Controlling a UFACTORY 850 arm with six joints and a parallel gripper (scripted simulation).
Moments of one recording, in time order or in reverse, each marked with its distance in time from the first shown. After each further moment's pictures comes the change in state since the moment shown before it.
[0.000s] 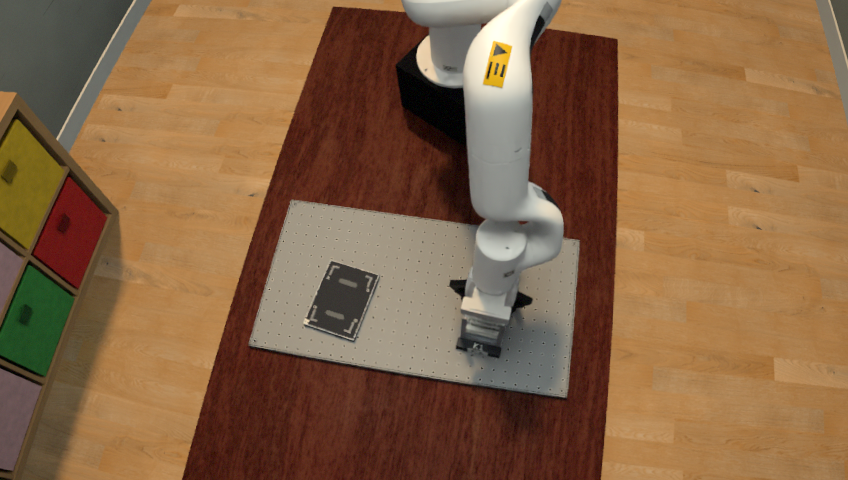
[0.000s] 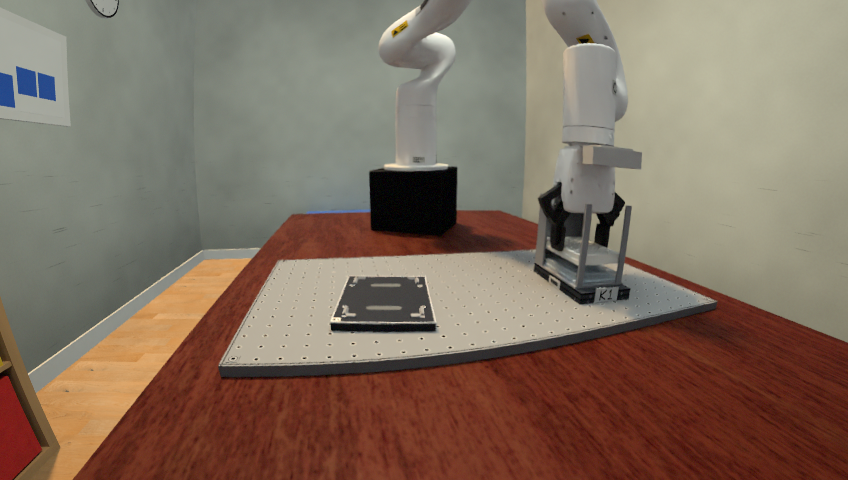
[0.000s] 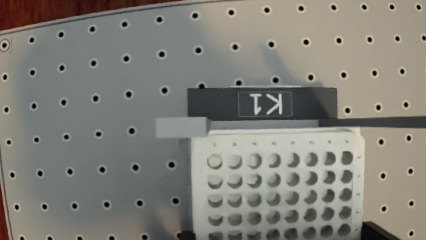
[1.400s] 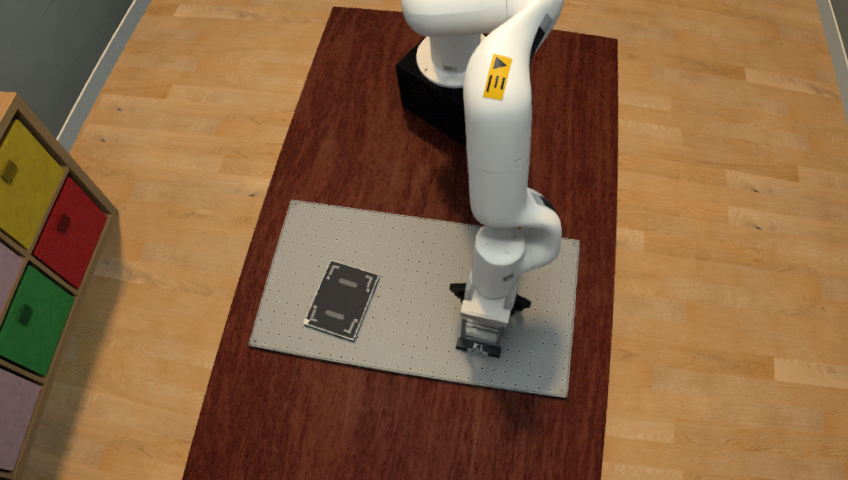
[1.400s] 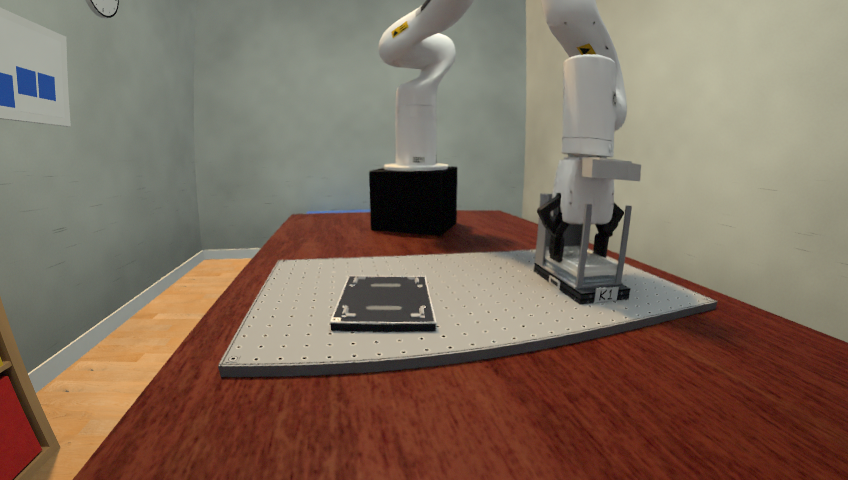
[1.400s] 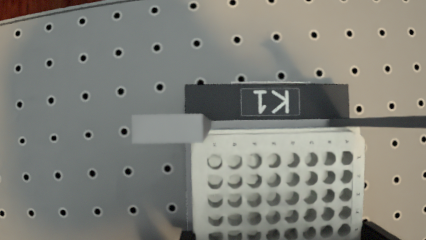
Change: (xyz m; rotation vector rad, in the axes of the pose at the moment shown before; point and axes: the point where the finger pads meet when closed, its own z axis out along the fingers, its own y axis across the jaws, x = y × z) arm 0.000 0.000 0.018 0.000 0.000 0.000
